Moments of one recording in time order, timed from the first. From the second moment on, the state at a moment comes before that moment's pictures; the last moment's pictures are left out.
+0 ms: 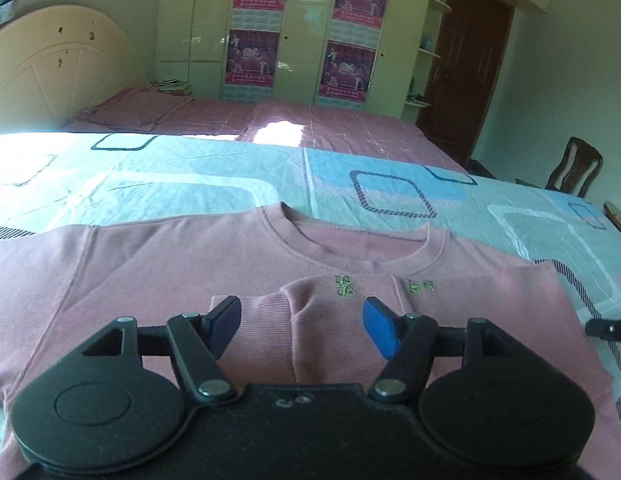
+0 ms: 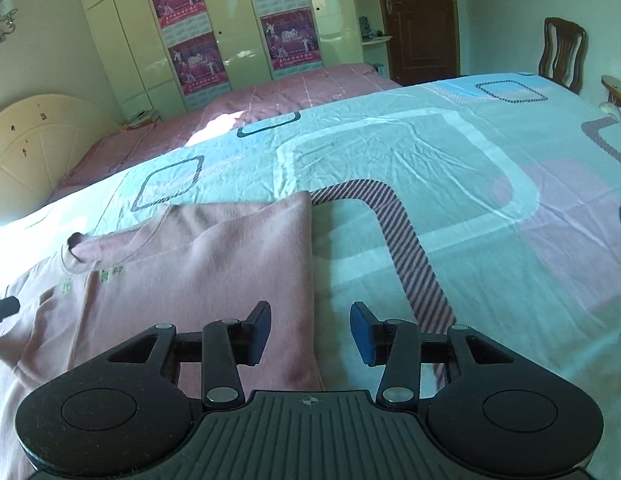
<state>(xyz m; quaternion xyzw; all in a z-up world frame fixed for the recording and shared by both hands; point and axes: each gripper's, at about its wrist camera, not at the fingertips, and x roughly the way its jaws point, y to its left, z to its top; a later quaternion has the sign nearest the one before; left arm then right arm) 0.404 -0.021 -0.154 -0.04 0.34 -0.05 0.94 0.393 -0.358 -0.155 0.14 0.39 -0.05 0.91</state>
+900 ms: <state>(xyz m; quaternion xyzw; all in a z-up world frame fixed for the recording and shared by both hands) 0.399 -0.001 -0.150 -0.03 0.39 0.01 0.92 0.420 -0.317 -0.147 0.08 0.37 0.01 0.93</state>
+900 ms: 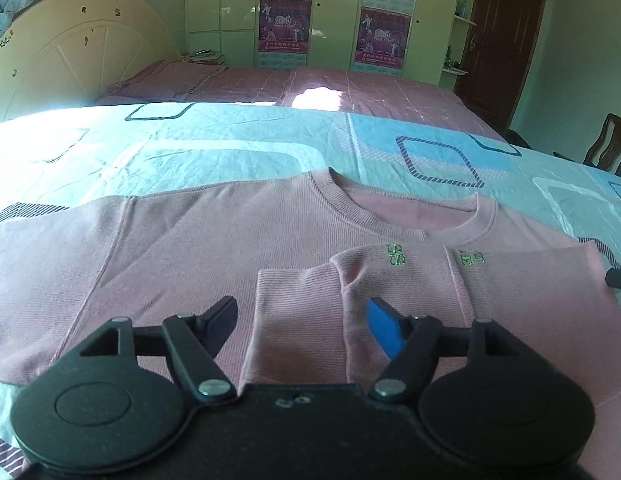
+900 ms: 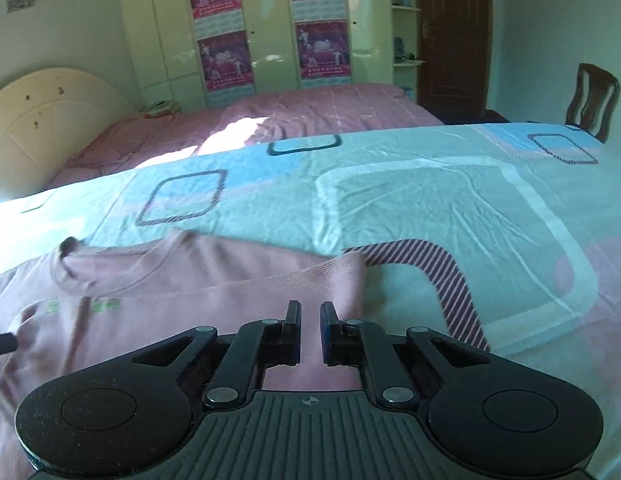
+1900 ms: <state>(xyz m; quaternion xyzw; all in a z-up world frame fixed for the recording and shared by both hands) 0.291 0.355 -0.133 -0.17 0.39 0.23 0.87 0.399 -0.044 -0.134 0.11 0.39 0.12 0.91</state>
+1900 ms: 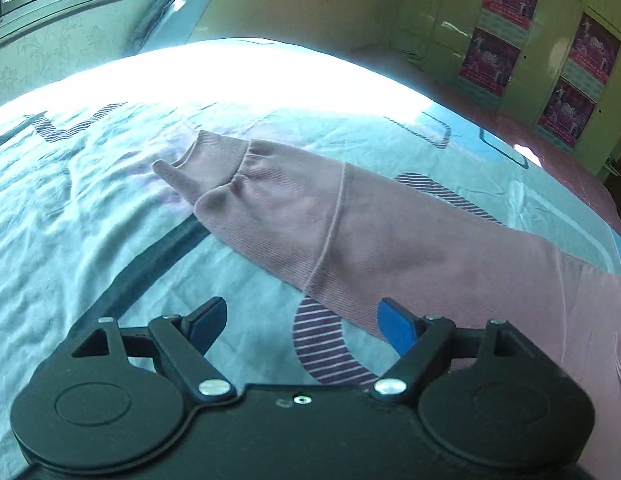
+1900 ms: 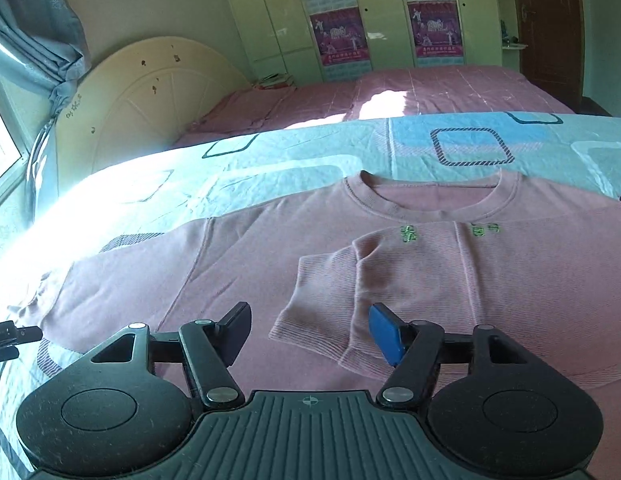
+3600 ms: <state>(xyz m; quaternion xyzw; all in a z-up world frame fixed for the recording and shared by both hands) 0.395 -0.030 -0.162 -0.01 0.39 -0.20 0.90 0.351 -0.197 -0.130 0.18 0.39 0.04 0.90</state>
